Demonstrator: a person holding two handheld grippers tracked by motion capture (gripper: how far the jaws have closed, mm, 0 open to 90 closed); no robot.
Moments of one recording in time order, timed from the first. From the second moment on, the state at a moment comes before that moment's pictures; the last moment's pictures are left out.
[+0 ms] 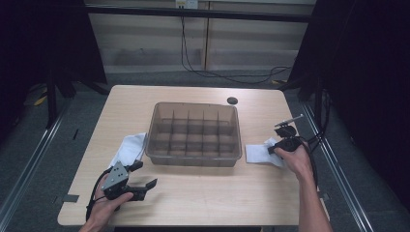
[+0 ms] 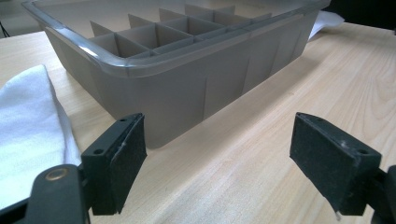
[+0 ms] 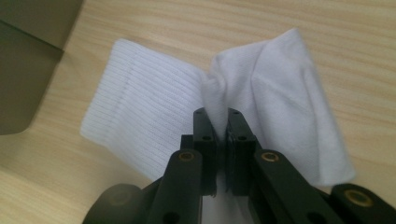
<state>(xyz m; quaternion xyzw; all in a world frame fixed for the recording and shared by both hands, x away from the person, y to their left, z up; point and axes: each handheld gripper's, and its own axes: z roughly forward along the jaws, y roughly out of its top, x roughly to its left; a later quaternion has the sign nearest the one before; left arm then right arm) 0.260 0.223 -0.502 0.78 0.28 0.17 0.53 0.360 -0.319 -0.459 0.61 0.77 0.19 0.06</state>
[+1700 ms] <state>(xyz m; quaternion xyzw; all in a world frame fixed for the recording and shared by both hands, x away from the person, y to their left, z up) 0.259 0.223 -0.502 0.78 0.28 0.17 0.53 0.301 -0.321 -0.361 0.58 0.77 0.28 0.01</state>
